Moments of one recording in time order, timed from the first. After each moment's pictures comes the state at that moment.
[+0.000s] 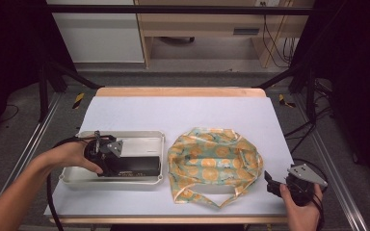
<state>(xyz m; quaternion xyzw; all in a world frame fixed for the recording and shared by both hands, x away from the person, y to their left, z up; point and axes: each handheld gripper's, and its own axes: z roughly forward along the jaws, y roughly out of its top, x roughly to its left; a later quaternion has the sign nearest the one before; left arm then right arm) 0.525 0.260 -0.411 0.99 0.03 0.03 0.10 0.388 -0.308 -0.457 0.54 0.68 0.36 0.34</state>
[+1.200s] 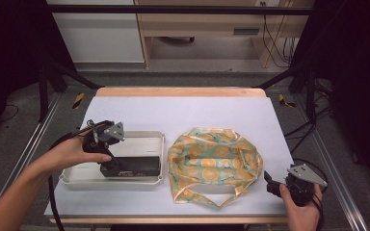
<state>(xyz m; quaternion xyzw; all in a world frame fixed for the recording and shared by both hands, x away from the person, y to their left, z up) 0.503 0.235 -0.344 0.96 0.13 0.10 0.21 0.388 -0.307 -0.457 0.54 0.68 0.36 0.34</state>
